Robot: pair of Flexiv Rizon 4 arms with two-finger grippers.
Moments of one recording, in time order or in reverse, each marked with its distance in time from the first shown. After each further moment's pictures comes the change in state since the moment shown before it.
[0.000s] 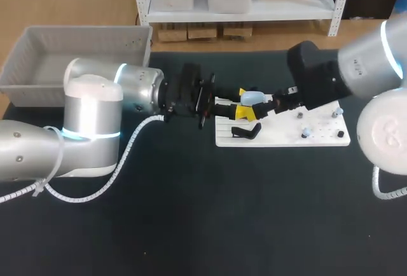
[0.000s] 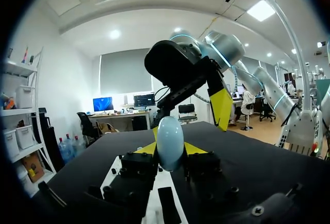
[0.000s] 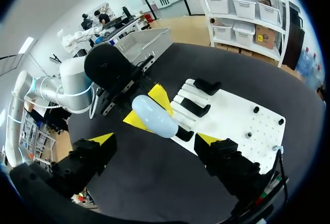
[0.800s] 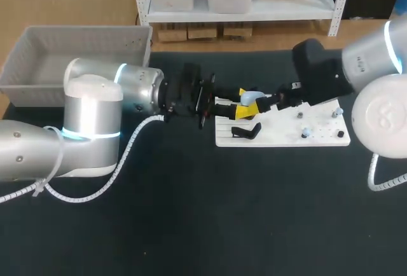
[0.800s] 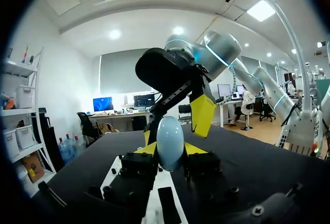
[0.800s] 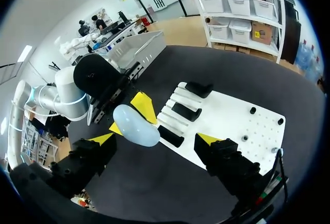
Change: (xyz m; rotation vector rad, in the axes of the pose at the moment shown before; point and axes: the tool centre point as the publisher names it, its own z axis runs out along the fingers) left arm 0.000 0.000 0.000 0.000 0.000 0.000; right arm -0.009 -0.020 0.003 -0.003 -0.029 0.051
